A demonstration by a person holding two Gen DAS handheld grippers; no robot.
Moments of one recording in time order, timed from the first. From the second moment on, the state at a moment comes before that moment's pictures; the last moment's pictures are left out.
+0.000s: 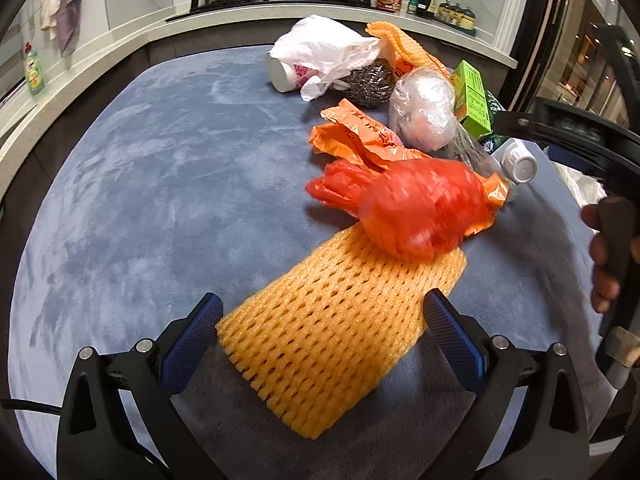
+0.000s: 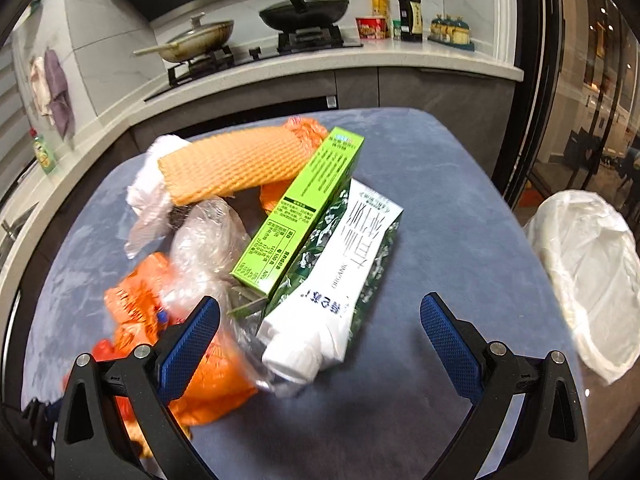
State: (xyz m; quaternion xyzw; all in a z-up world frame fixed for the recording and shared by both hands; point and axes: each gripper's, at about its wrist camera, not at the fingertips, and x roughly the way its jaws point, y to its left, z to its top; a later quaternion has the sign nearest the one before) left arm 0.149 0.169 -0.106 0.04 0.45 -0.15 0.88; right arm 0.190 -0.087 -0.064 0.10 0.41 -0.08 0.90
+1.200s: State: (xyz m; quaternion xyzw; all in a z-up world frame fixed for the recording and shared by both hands) left arm 0.072 0.118 -0.051 0.03 0.44 -0.16 0.88; right arm 0.085 -0.151 -0.048 0.13 0.41 -0.05 0.90
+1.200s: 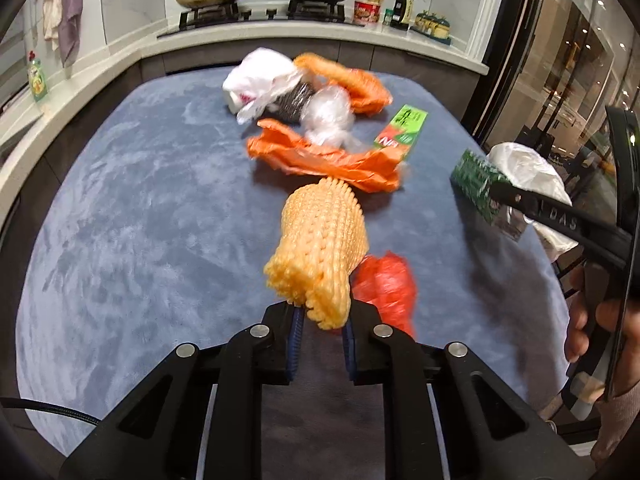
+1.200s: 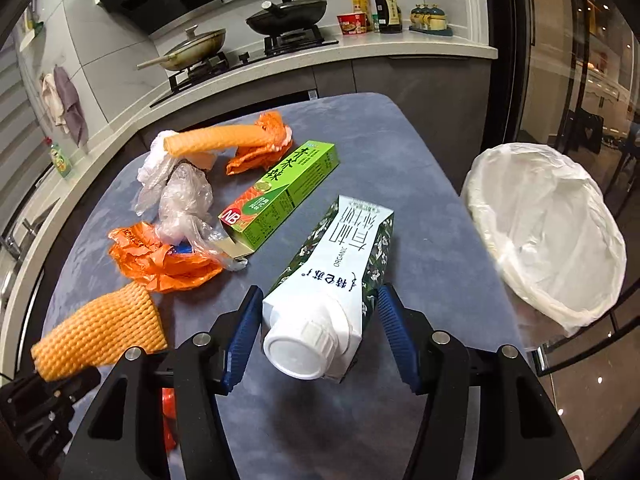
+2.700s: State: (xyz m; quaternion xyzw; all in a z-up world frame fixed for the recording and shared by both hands) left arm 0.103 -0.170 -0.019 0.10 0.39 -0.35 0.85; right arm 0.035 -0.403 -0.040 0.28 0.28 -0.21 0.89
